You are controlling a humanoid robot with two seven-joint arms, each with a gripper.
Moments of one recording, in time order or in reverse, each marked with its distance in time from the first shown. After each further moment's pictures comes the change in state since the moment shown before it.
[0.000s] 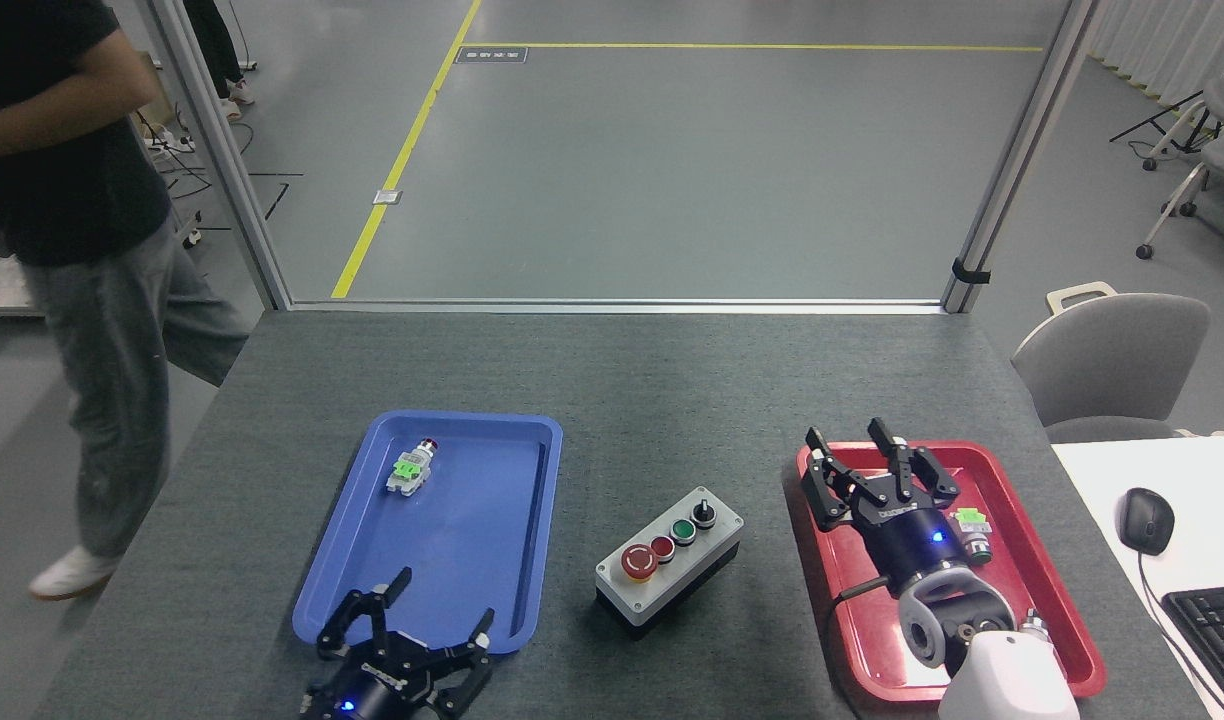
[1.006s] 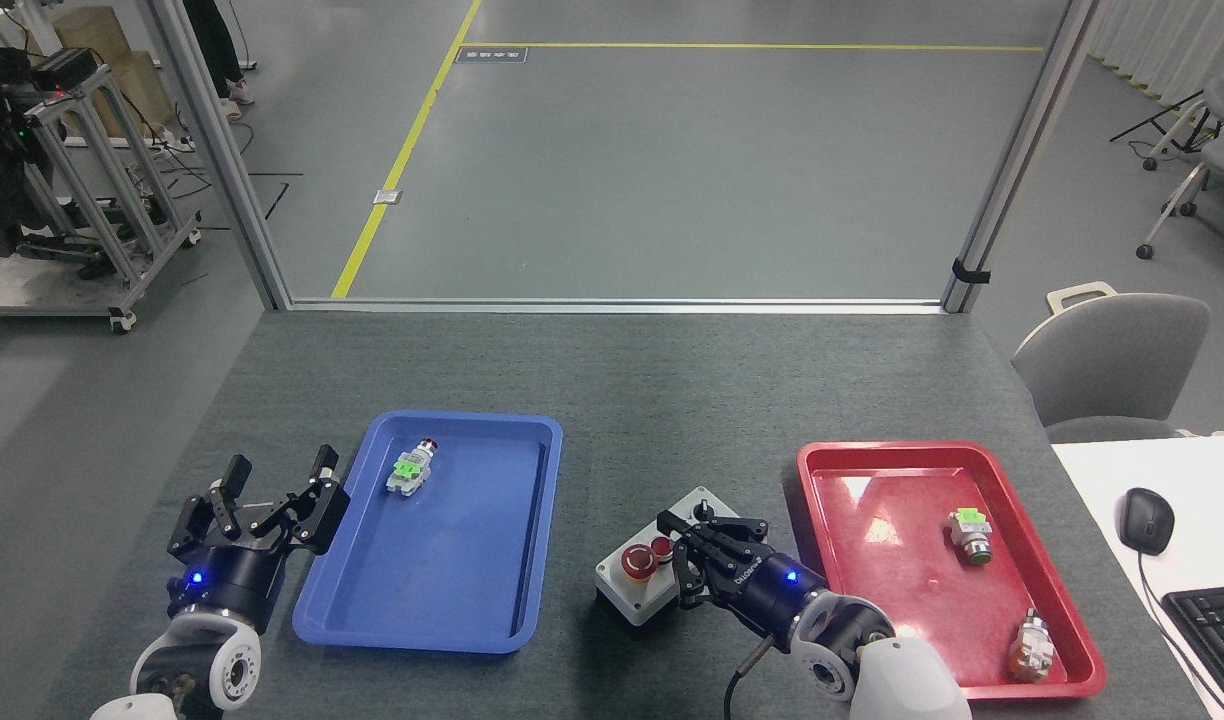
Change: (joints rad) left arm -0.185 -0.036 0.334 0.105 0.342 -0.001 -0.003; right arm -0.038 0.082 0.204 0.127 0.013 -0.292 0.150
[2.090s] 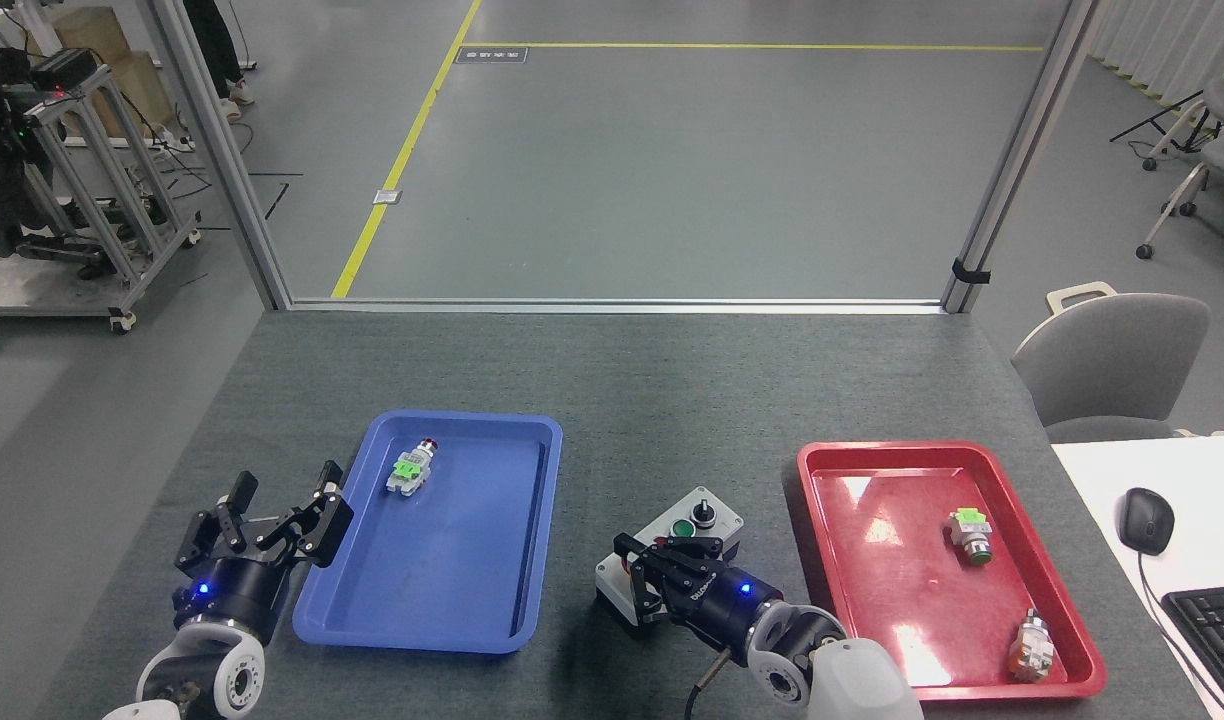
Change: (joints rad) left arm 0.002 -0.008 -0.001 0.050 0.001 -0.015 -0.001; right arm -0.034 0.058 0.065 0.114 0.001 0.001 0.001
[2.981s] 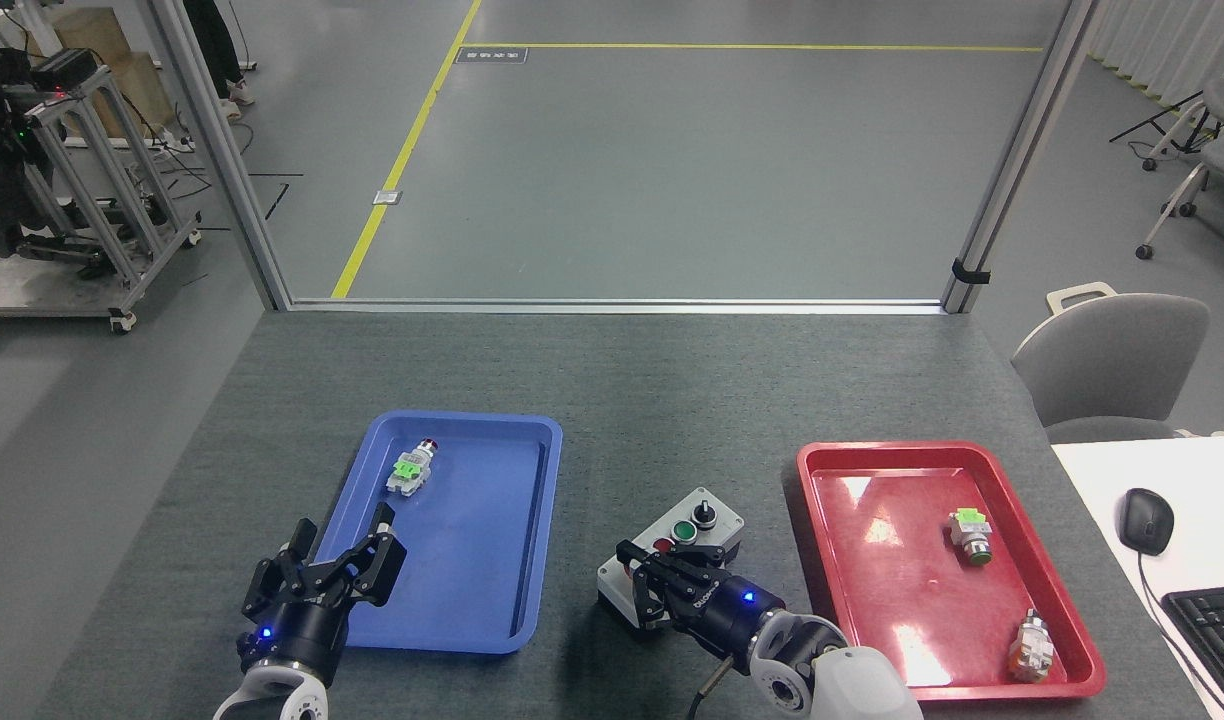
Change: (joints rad) left arm 0.047 -0.124 -0.010 0.048 -0.003 -0.005 0.051; right arm 0.009 -0.004 -0.005 0.033 -0.009 0.002 -0.027
